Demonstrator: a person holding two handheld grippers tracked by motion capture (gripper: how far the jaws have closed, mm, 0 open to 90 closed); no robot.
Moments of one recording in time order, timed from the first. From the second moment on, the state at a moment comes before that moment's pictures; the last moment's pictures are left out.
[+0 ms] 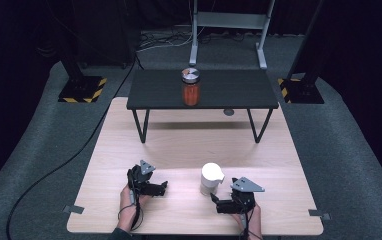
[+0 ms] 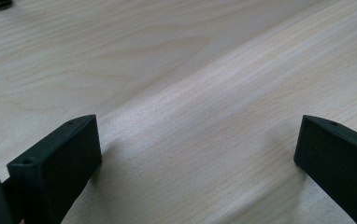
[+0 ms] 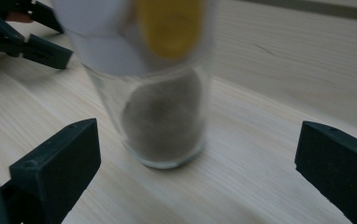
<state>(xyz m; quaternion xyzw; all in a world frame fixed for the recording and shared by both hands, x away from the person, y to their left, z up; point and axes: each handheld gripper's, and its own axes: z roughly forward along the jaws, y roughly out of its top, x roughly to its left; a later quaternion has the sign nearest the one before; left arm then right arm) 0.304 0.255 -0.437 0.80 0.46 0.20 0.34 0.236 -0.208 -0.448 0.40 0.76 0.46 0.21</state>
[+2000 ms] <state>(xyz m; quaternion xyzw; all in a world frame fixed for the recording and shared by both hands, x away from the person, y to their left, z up) 0.305 0.255 -0.437 0.80 0.46 0.20 0.34 0.244 -0.188 -0.444 0.37 0.76 0.48 0.24</state>
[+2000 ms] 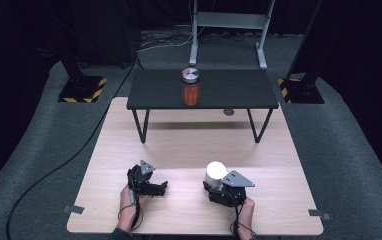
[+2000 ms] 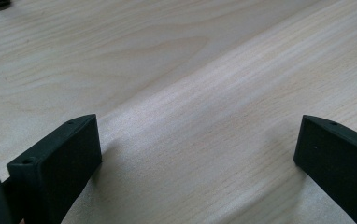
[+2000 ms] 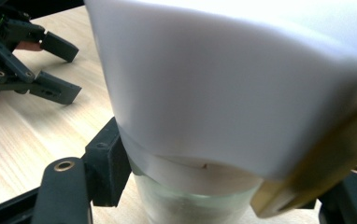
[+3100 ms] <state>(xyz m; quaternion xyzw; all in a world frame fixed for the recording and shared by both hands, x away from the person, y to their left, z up) 0.305 0.255 -0.437 0.80 0.46 0.20 0.34 0.250 -0.214 -0.417 0.40 0.74 0.48 0.26</state>
